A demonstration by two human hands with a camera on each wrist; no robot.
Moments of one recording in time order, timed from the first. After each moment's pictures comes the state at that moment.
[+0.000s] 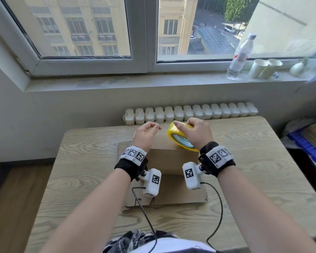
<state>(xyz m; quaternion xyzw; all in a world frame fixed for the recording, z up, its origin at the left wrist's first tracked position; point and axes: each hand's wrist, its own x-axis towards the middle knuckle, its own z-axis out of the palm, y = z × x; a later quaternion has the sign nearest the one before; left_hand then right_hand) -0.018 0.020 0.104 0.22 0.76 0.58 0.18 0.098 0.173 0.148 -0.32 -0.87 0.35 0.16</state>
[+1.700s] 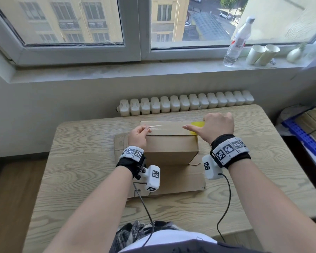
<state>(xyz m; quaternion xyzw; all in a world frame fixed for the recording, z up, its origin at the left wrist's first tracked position) -0.018 0.017 0.048 0.09 0.75 0.62 0.20 0.132 0.197 0.159 -0.38 -0.92 -0.07 -0.02</state>
